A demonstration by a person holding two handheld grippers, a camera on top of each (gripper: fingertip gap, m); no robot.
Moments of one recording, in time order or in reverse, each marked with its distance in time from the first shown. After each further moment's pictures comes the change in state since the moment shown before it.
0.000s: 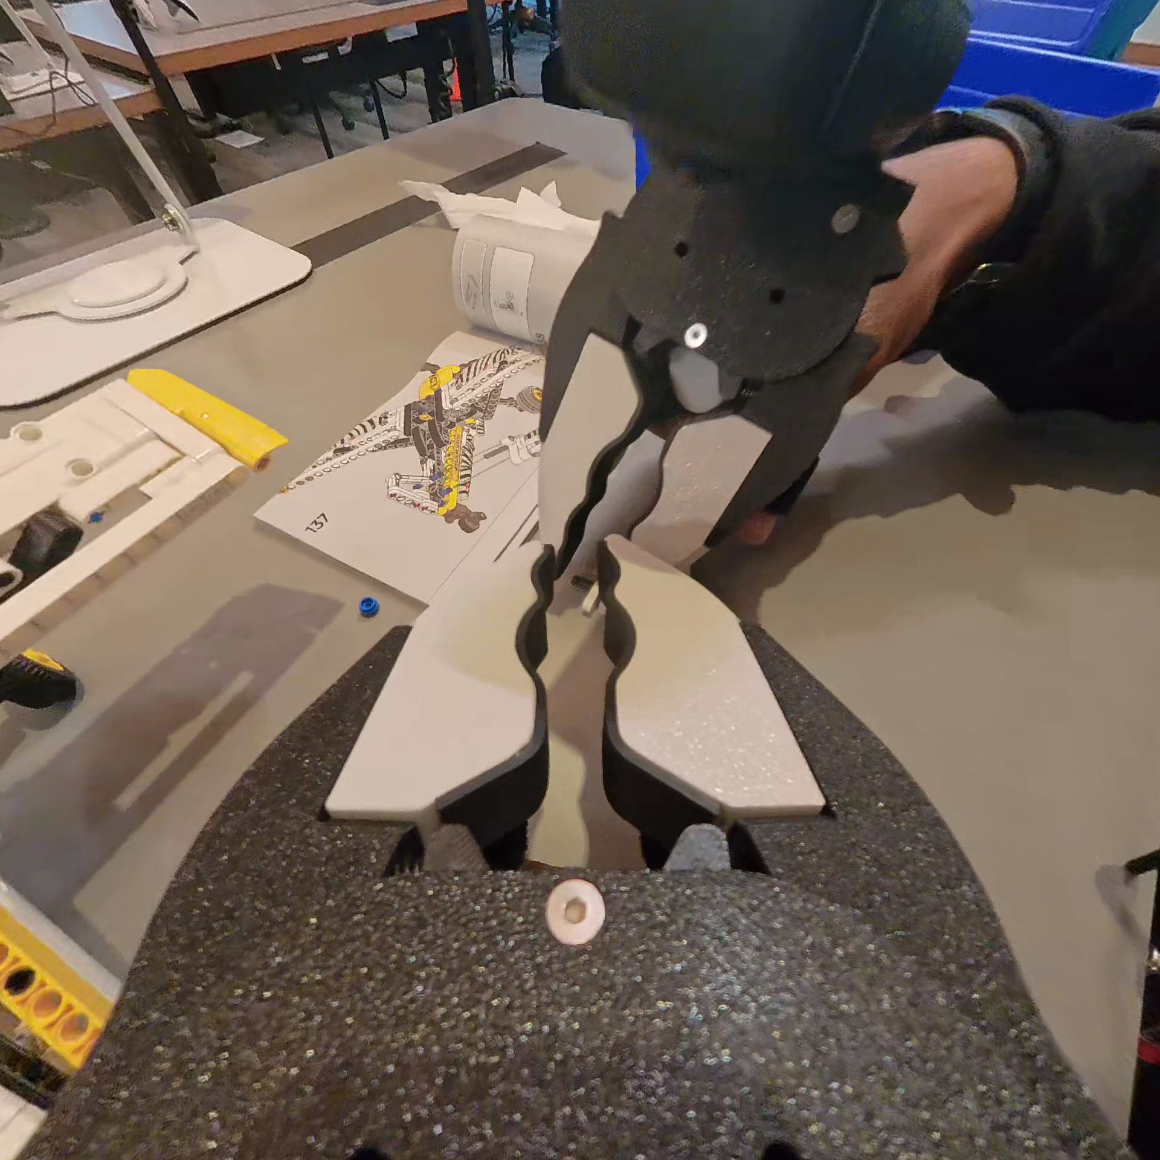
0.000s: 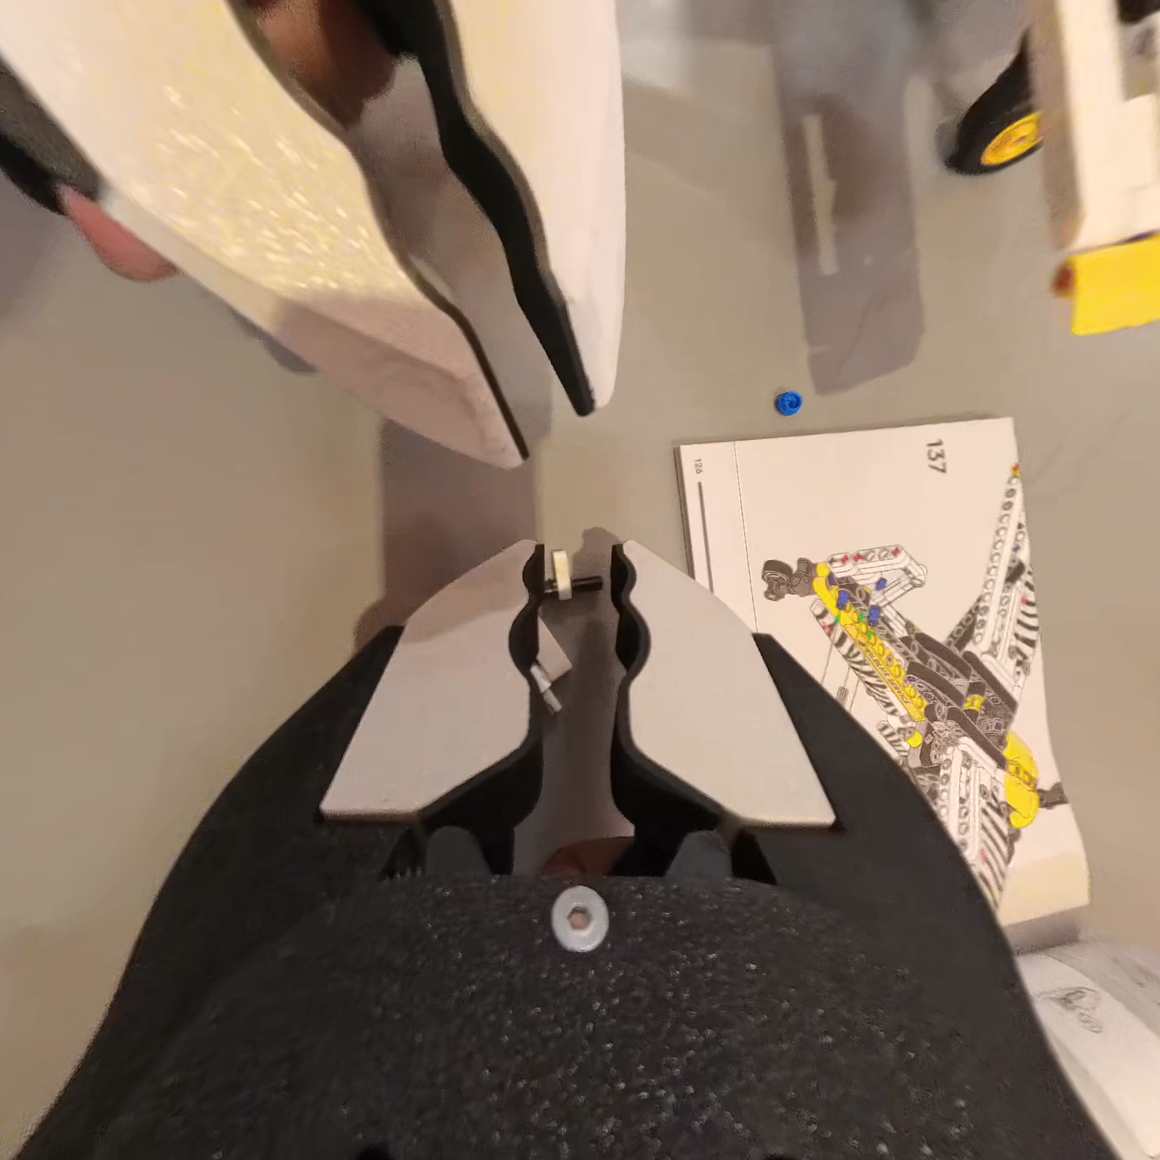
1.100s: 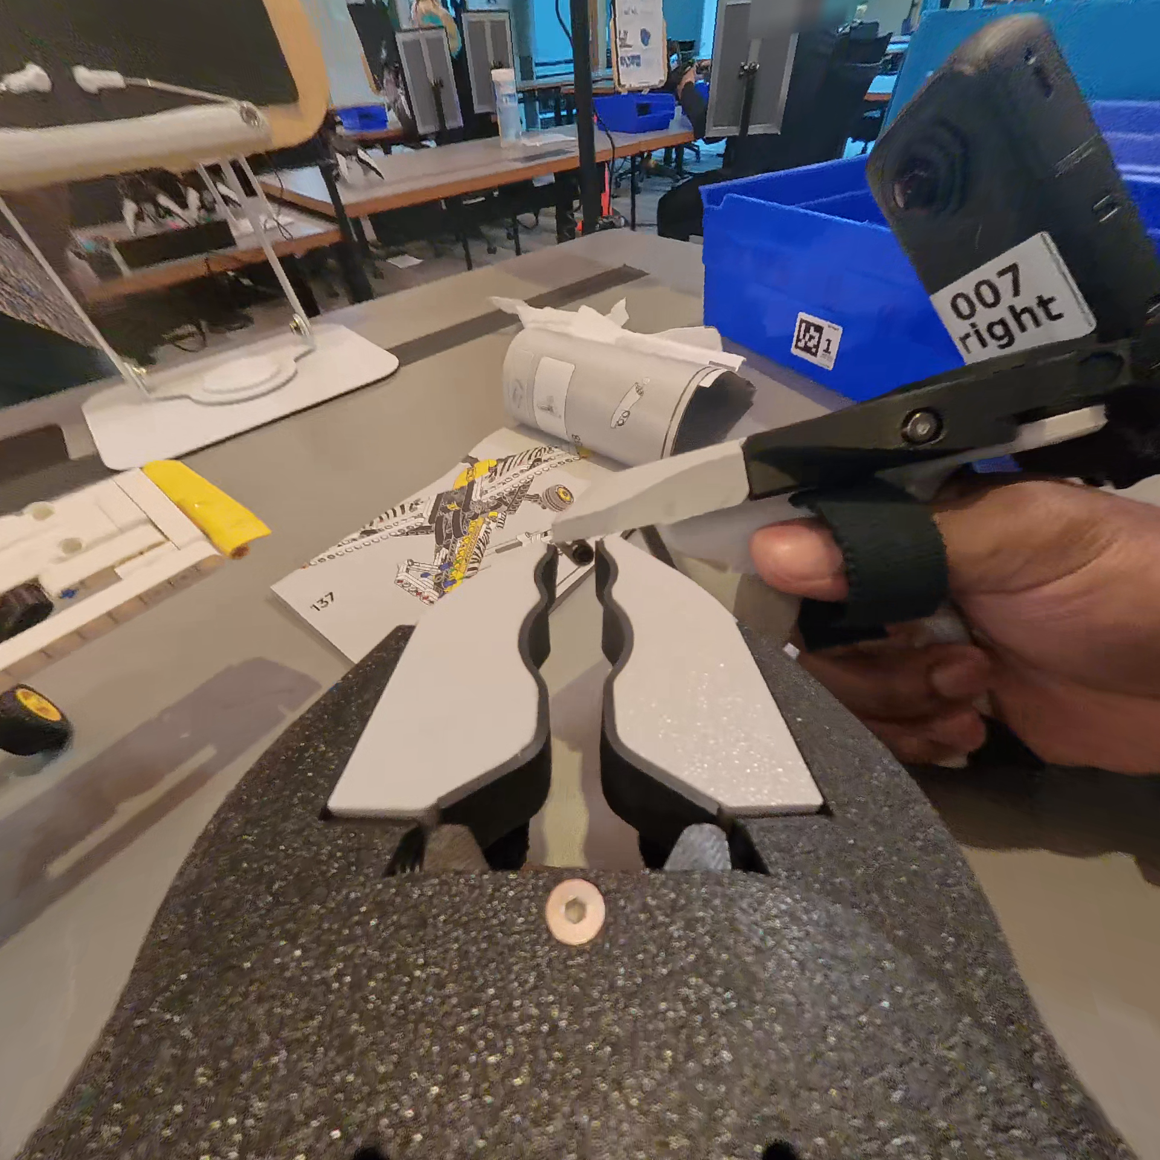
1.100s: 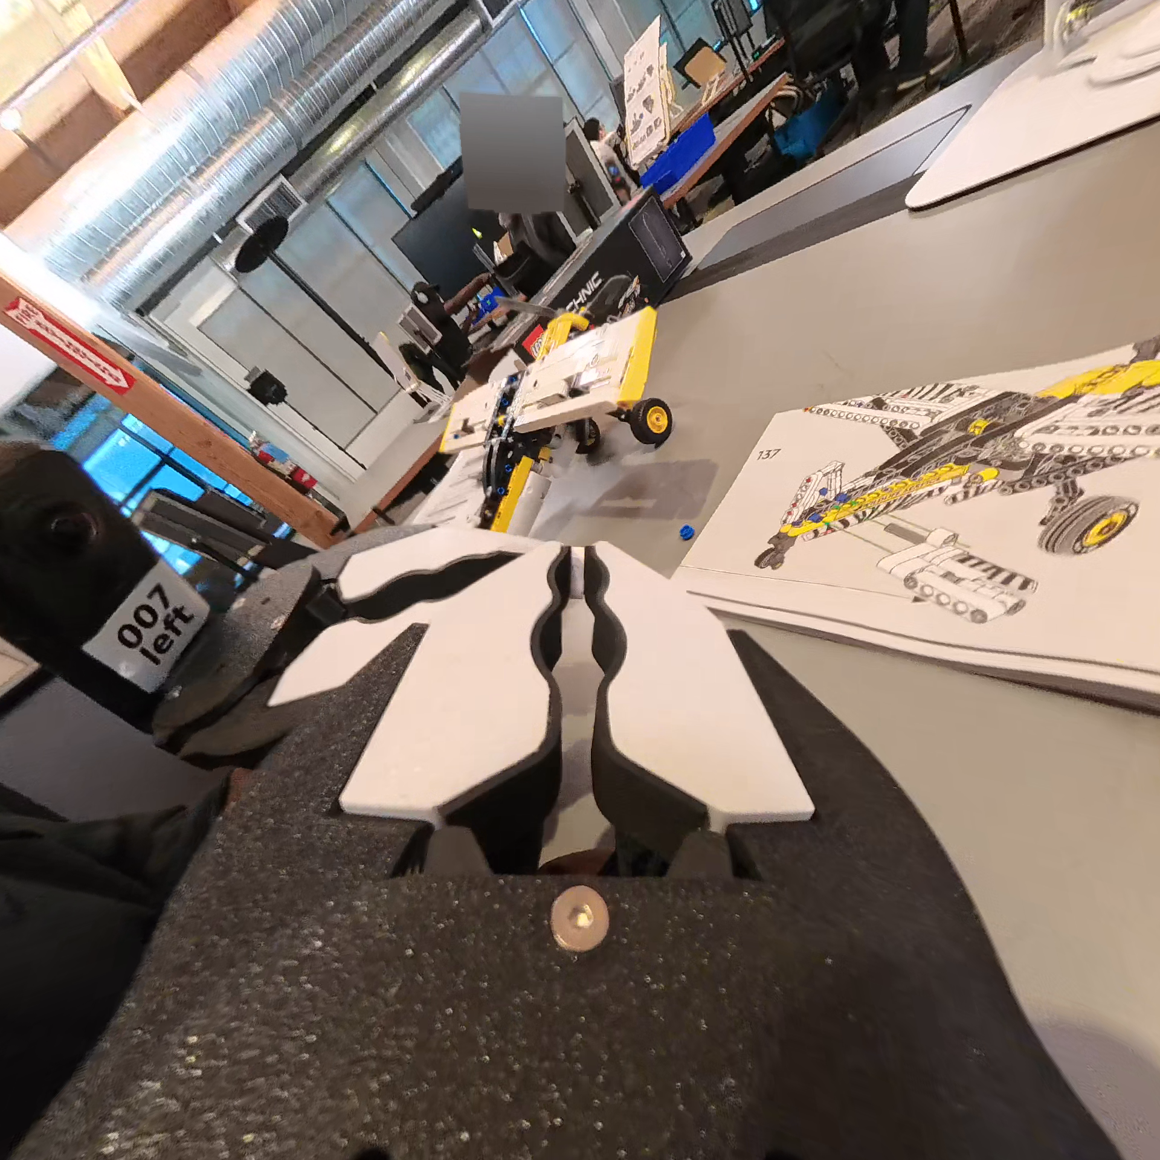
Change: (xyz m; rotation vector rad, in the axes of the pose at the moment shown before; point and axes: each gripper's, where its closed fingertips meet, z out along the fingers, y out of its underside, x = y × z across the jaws) left arm 0.011 -0.027 0.032 0.151 -0.196 -0.005; right arm 0.021 -0.025 -0.074 0.987 0.143 1.063
